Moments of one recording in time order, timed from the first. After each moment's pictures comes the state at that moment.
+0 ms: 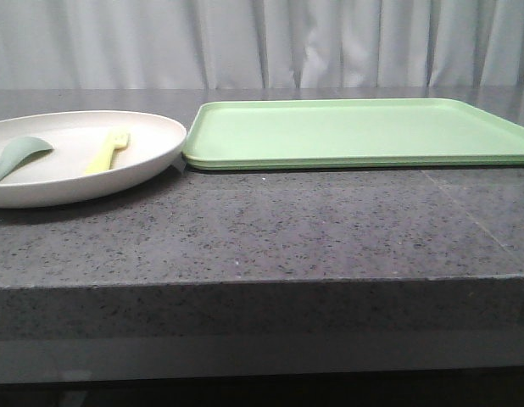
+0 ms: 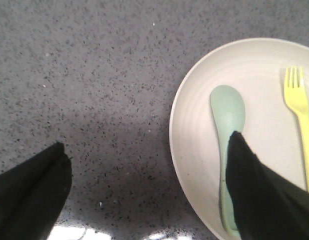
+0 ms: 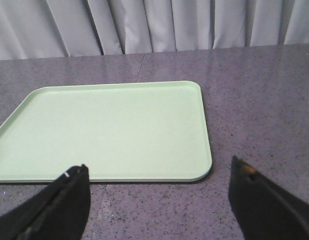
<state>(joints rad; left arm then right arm) 0.03 1.19 -1.05 -0.07 0.79 -0.06 0.04 0.52 -0.52 0.21 0.29 -0.06</state>
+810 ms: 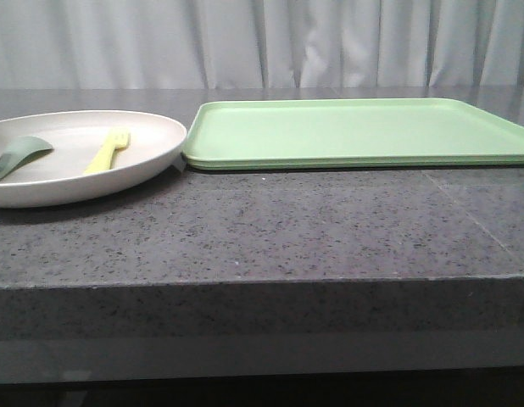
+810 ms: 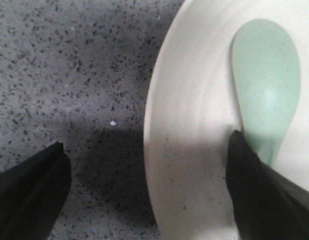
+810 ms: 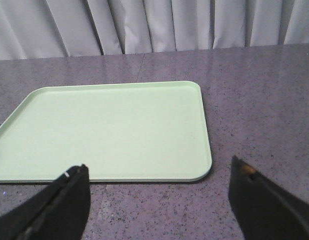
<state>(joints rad) -0.03 1.56 -1.13 -0.08 0.82 -0.05 0.04 0.52 -0.52 0.21 0.29 -0.06</state>
